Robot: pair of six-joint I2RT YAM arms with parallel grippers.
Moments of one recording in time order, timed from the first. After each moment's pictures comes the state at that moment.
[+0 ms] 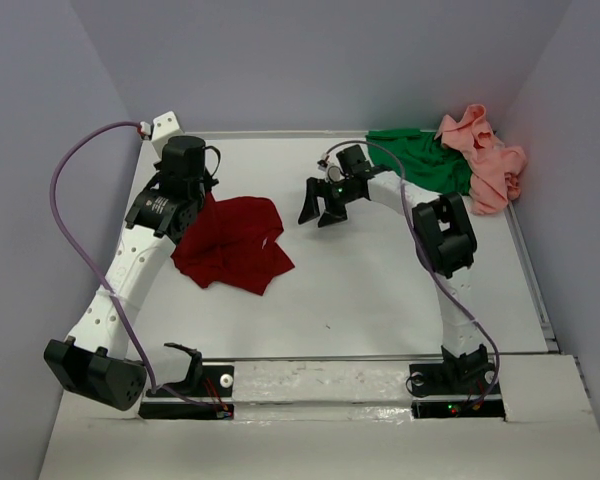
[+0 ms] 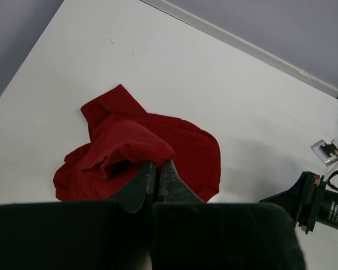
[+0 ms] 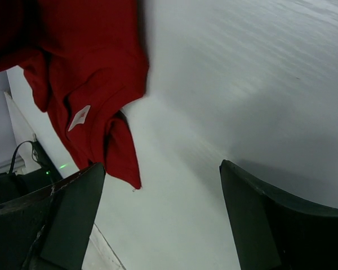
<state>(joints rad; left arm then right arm) -0.33 1.22 1.37 -0.64 -0.51 -0.53 0.43 2.26 1.77 -0.51 -0.69 0.36</state>
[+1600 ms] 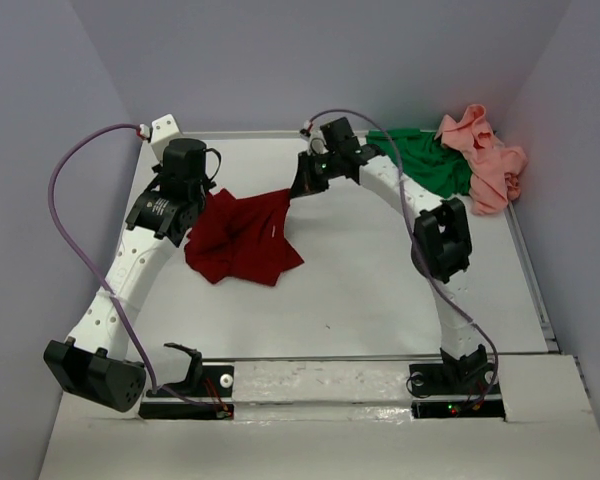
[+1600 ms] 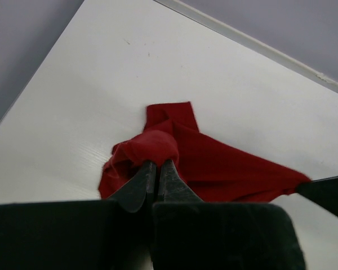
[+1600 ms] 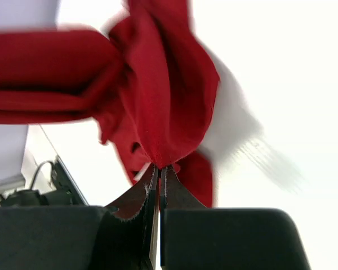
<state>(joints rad) -0.33 1.21 1.35 -0.64 -0.57 -0.51 0.53 2.27 2.03 -0.56 -0.61 0.40</state>
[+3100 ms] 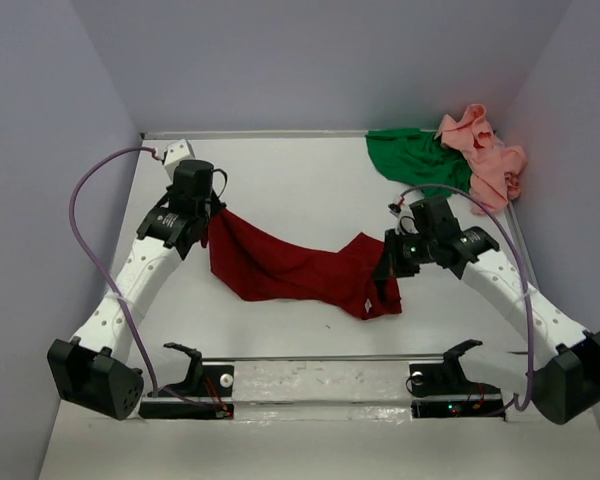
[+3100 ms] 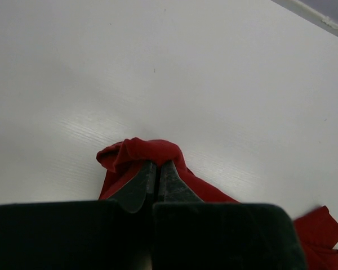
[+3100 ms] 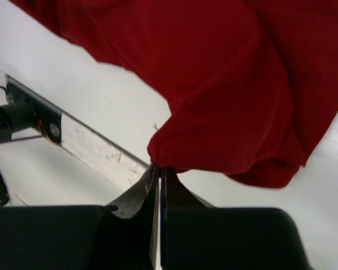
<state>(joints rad) -0.33 1.15 1.14 -0.58 -0.43 -0.57 0.43 1.08 0.92 -0.78 -0.44 0.42</state>
